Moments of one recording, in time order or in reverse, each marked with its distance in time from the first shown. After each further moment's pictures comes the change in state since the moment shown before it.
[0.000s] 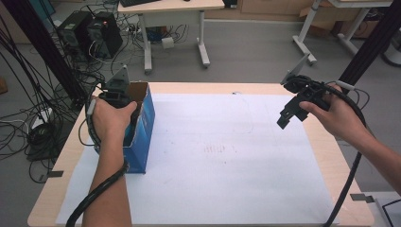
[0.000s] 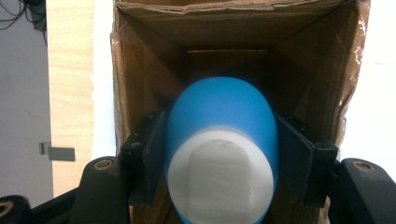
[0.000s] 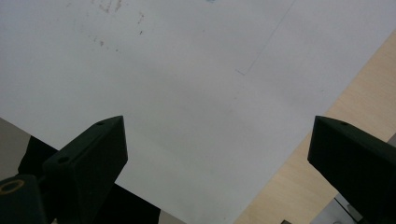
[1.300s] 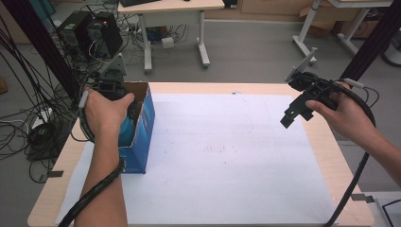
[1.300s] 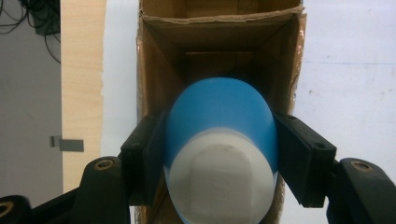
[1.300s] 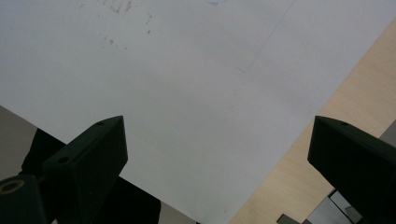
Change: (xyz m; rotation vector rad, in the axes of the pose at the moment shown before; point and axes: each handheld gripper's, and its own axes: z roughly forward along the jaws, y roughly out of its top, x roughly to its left) left arm 0.001 -0.009 -0.038 -0.028 -0.012 0.000; right arm 0.009 -0.014 -0.019 -0.025 -0.007 -0.003
